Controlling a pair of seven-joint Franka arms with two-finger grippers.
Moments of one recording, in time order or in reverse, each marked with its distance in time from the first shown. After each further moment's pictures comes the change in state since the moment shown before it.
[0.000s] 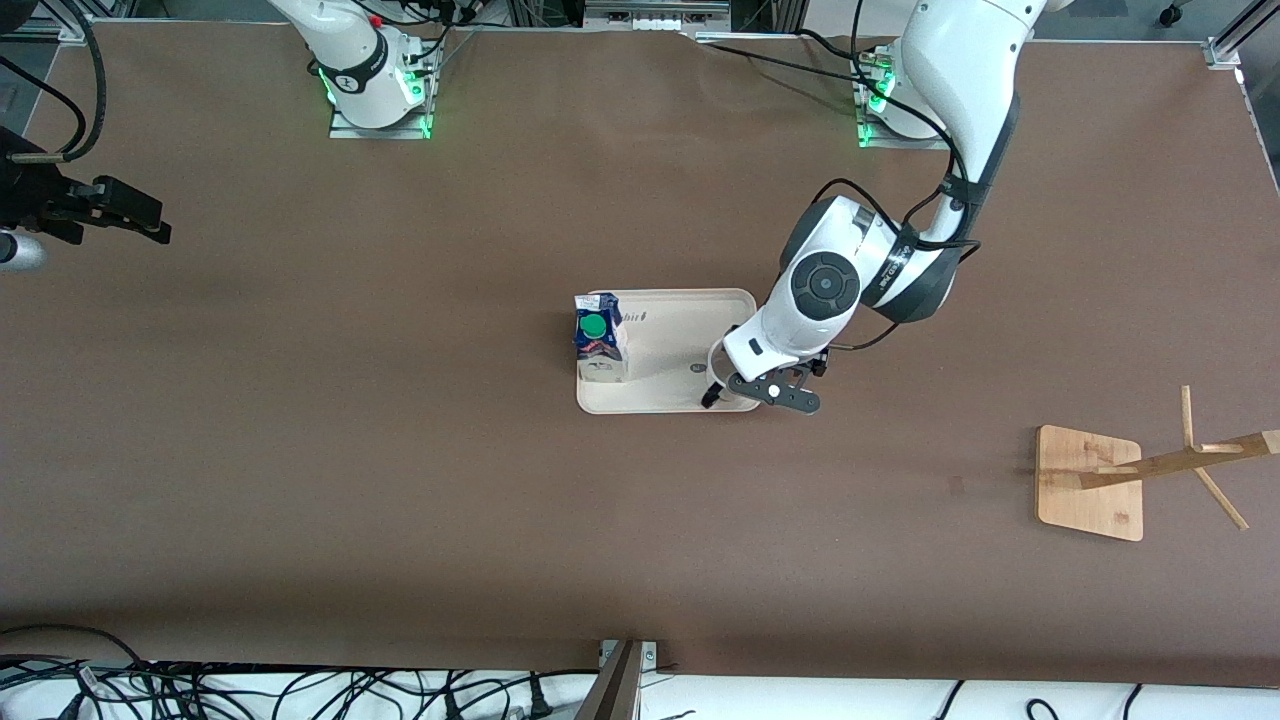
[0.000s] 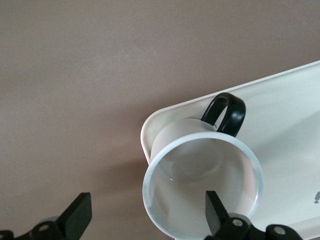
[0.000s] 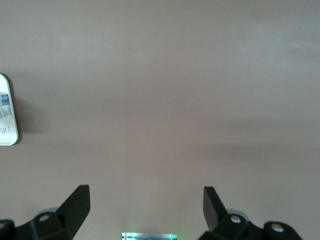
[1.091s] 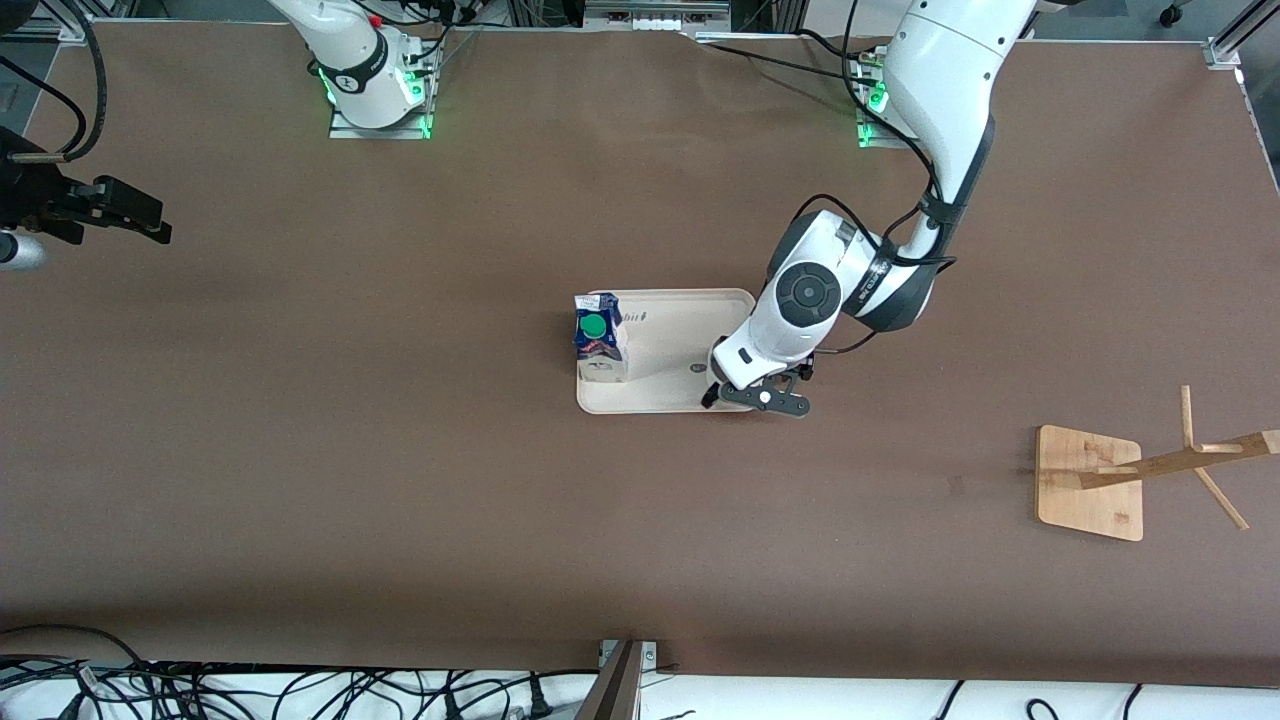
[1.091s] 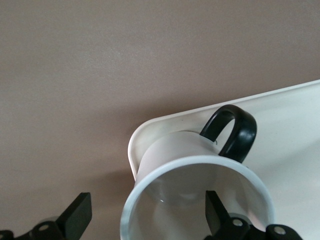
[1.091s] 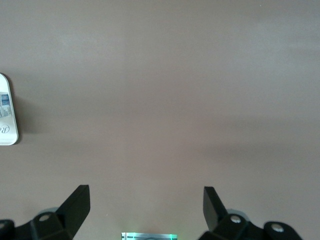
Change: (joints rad) left arm -0.016 0.055 0.002 -0.003 0.000 0.079 -0.078; right arm 0.000 0.000 0.001 0.000 0.000 0.000 0.000
